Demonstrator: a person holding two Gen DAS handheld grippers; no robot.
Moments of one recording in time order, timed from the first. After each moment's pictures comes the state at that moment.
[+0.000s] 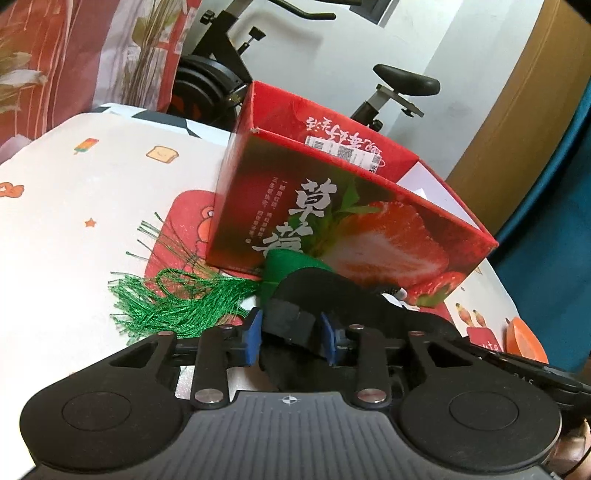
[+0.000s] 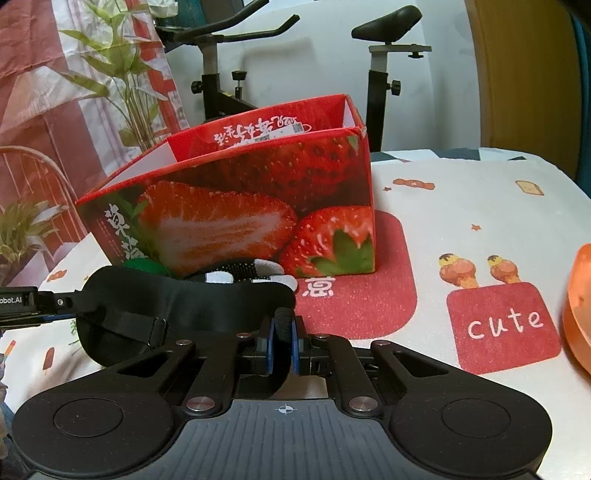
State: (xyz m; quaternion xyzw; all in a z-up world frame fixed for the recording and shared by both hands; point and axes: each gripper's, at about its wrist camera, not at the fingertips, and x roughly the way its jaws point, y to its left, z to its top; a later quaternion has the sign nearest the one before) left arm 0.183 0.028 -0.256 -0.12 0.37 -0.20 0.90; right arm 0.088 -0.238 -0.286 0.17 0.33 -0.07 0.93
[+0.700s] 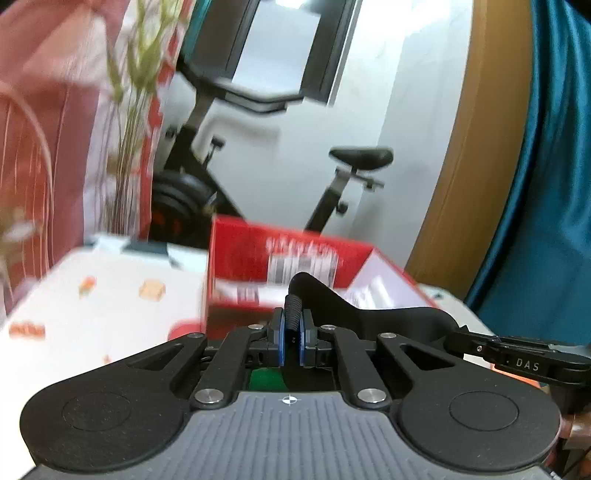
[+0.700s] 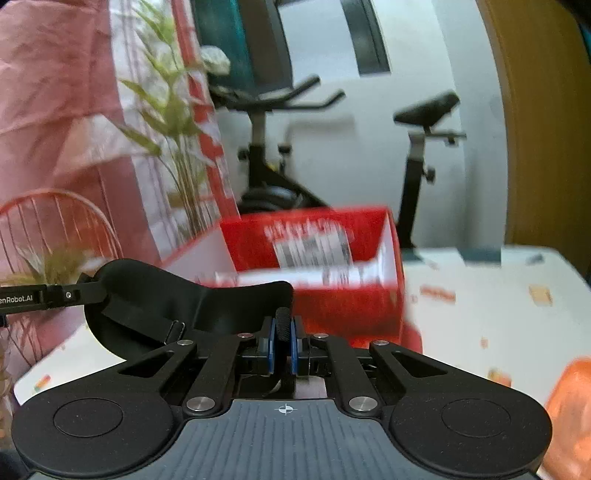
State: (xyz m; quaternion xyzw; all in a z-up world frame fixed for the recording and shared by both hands) left arm 0.150 0.022 -0.168 -0.06 0.22 -0.21 0.95; right arm 0.081 -0.233 -0.194 0.12 0.22 -0.02 0.97
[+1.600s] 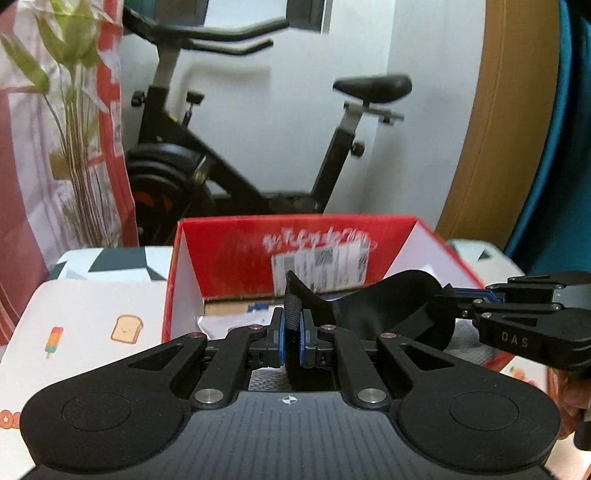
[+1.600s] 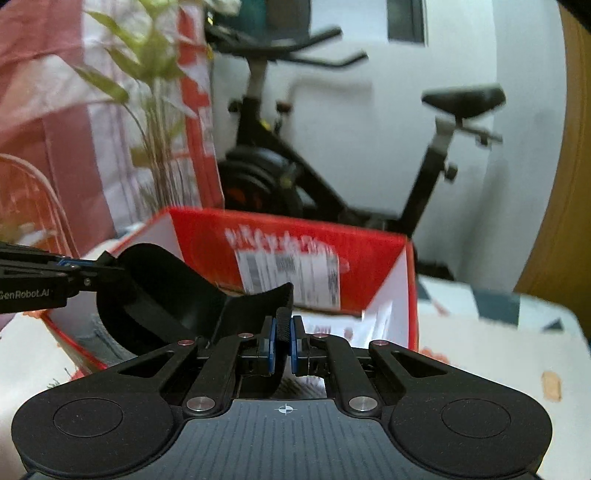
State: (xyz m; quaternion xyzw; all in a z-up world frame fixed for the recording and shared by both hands) left arm 0.300 -0.056 -0.166 0.03 0.31 -0.21 0.93; right arm 0.255 -0.270 -0.199 0.05 0.33 -0.03 0.94
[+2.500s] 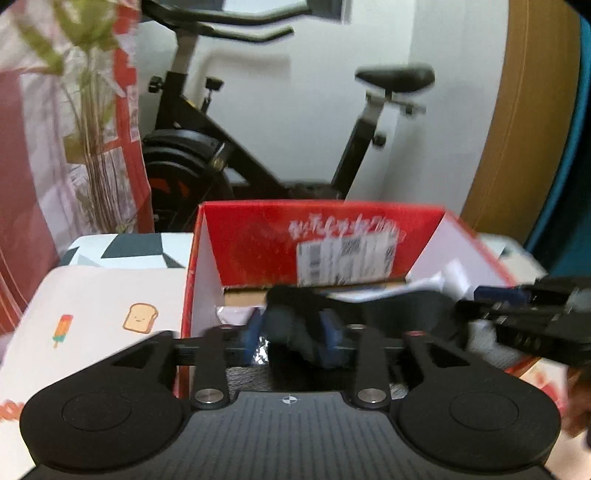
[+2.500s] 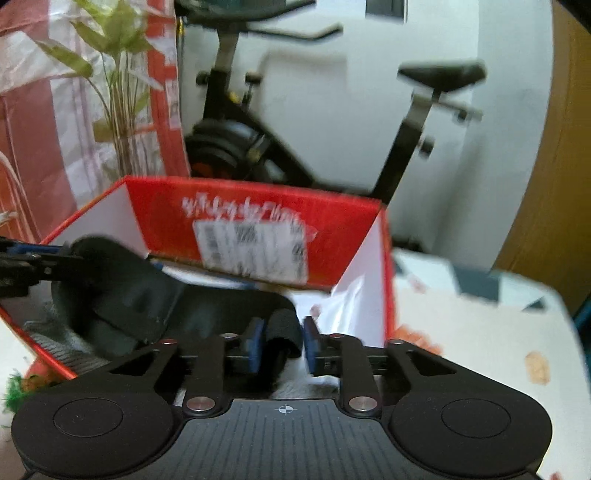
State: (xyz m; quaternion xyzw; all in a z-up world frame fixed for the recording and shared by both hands) left arm 0.313 -0.046 -0.180 0.03 0.33 -0.18 0.93; right arm 0.261 -0.276 -0.219 0.03 0.35 -0.08 0.93
